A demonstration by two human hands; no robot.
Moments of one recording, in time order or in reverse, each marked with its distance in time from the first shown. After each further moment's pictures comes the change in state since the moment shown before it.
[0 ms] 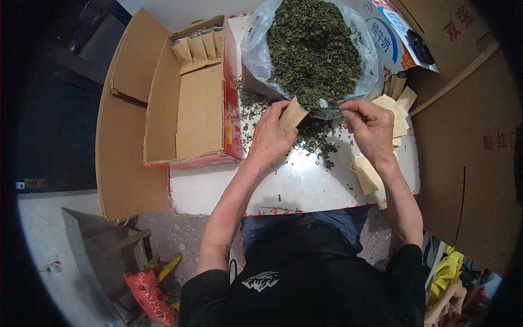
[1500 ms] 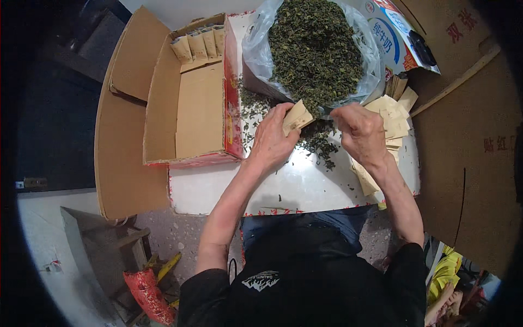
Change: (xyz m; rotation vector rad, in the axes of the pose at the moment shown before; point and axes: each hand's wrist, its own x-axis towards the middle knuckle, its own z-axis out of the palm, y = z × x) left_hand -0.001 0.006 -0.001 0.031 -0.037 0.024; right_hand 0.003 0.002 0.009 -0.301 -0.100 -0.384
